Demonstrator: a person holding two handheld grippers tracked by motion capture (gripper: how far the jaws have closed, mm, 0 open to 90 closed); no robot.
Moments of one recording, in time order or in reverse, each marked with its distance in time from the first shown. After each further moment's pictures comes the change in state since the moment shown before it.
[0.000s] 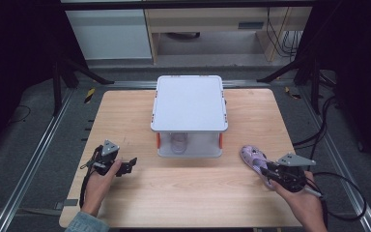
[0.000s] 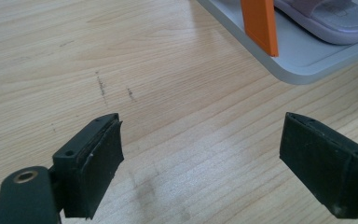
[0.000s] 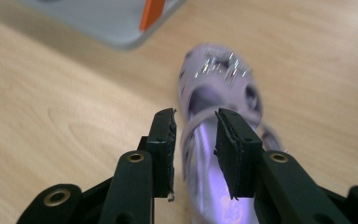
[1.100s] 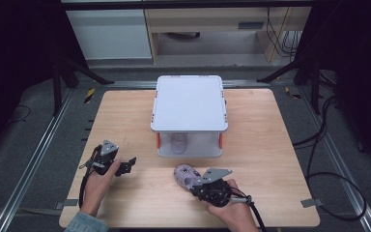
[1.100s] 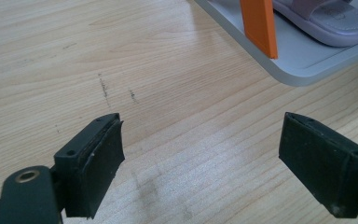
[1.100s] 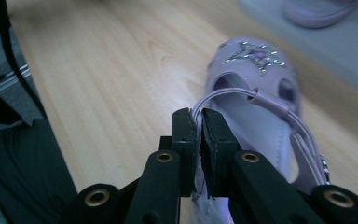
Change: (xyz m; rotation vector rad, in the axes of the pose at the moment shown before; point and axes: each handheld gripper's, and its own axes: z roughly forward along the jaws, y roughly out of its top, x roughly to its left) left arm 0.000 0.001 -0.002 -0.005 -0.004 0.009; right arm 0.179 0.048 0.060 0.049 0.418 -0.189
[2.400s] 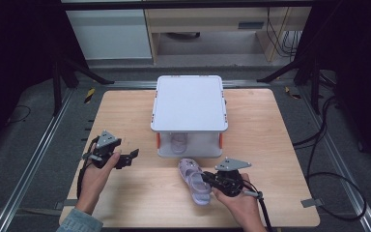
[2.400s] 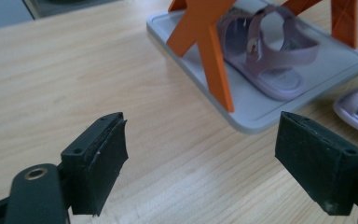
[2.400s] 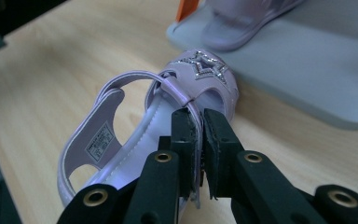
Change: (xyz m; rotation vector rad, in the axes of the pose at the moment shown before) left arm -0.008 0.046 -0.030 -0.099 -0.089 0.008; right arm -0.038 -0.006 -0.020 -0.171 -0.123 0.186
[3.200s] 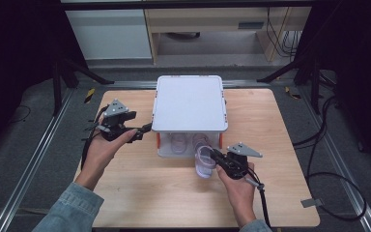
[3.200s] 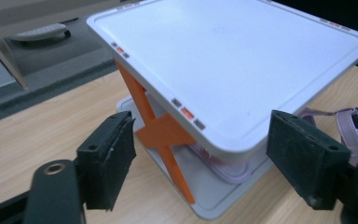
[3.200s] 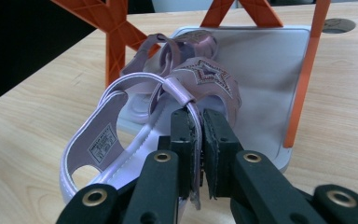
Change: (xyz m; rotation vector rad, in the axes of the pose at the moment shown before) left arm -0.026 0.104 -0.002 -0.062 -0.081 0.088; right arm -0.036 0.017 0.013 -0.205 -0.184 0.175
